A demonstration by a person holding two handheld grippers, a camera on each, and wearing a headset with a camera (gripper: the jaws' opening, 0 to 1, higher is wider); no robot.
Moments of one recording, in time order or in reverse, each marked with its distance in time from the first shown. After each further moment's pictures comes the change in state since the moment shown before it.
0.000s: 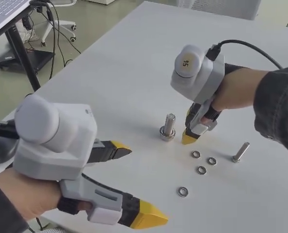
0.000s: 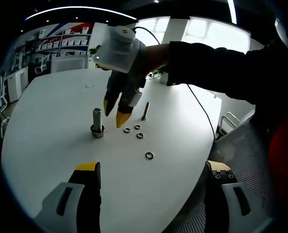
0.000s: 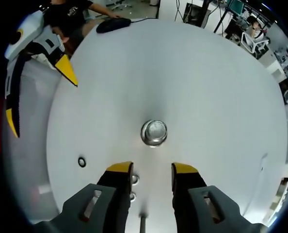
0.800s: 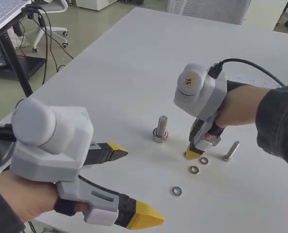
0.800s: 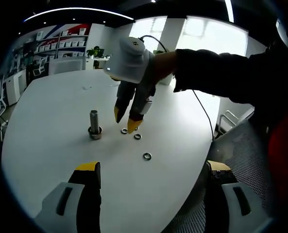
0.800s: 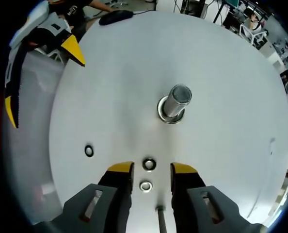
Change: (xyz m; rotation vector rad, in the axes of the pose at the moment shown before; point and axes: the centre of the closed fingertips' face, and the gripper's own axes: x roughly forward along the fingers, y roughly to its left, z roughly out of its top) left arm -0.002 -0.005 0.001 0.021 0.001 -0.011; right arm 0.010 0.023 -0.026 0.047 0.028 0.020
